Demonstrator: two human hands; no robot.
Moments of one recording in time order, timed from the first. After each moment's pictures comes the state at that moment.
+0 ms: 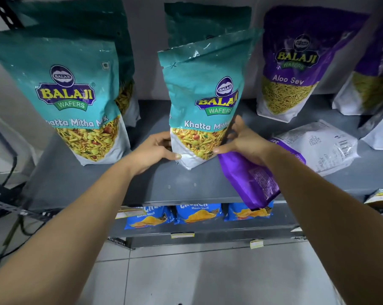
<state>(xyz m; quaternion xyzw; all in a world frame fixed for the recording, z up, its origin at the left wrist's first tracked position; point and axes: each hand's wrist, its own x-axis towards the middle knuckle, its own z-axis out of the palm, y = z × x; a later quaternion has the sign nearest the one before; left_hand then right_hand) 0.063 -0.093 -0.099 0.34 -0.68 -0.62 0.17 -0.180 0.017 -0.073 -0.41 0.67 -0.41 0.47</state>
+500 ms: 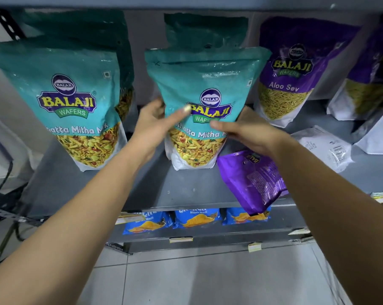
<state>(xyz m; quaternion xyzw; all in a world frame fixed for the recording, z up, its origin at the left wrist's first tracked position) 0.032 -0.083 -0.029 0.29 -0.60 -0.61 0.42 -0.171 0.012 -0.020 -0.44 0.56 -0.52 0.47</state>
